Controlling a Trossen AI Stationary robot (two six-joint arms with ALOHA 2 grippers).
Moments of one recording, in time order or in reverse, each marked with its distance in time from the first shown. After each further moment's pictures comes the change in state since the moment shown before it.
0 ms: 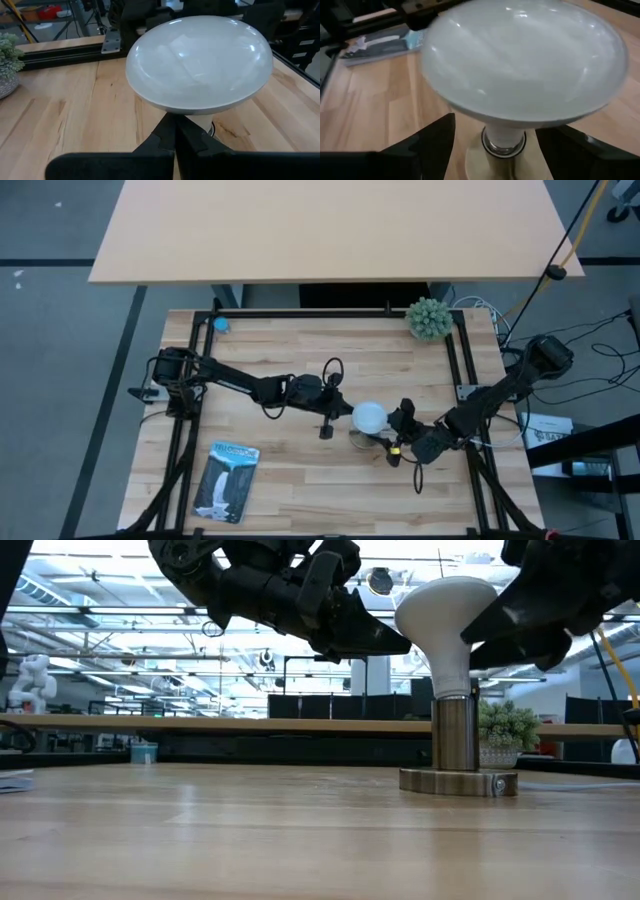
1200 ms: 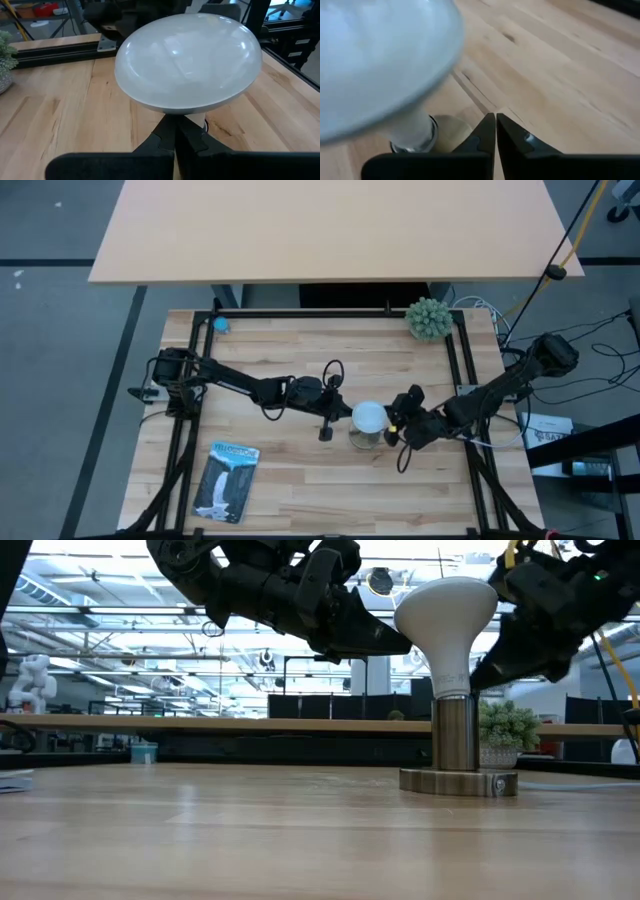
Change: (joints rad) left arm -0.011 0.001 0.000 -0.007 0.000 -0.010; right arm -0.123 -0.062 0.000 -0.272 0.015 0.145
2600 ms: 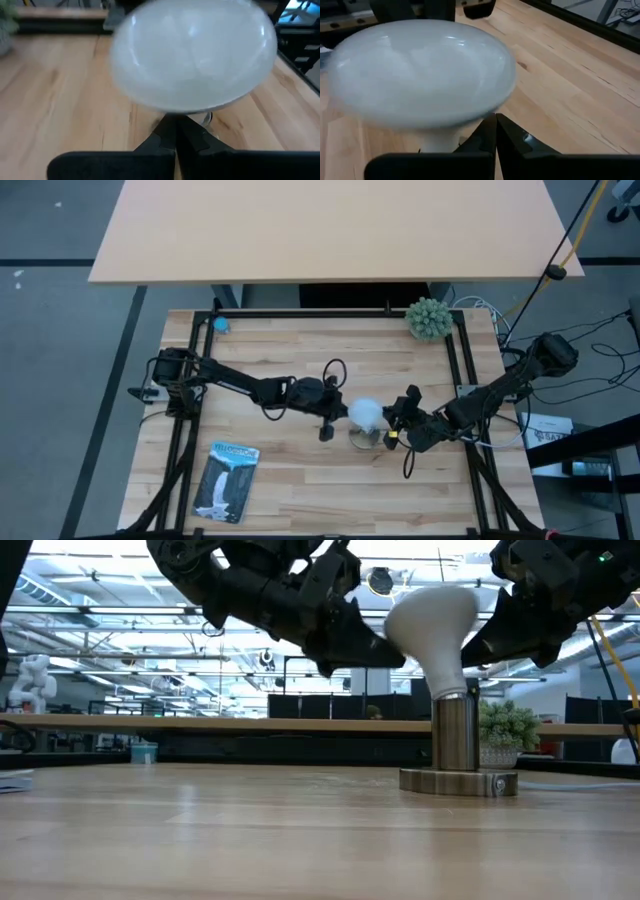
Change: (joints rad) left arm 0.001 0.000 0.000 -0.069 -0.028 -0.137; right arm 0.033 0.000 0.000 0.120 0.068 -0.121
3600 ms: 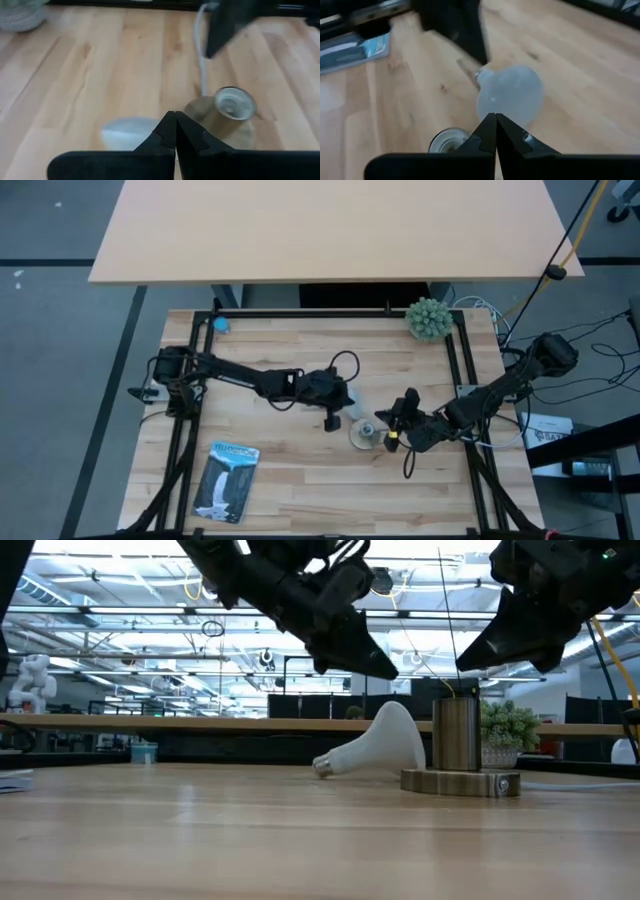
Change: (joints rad) left arm 0.035 0.000 0.139 -0.294 -0.092 -0.014; right arm 0.000 0.000 0.000 0.002 -0.075 0.052
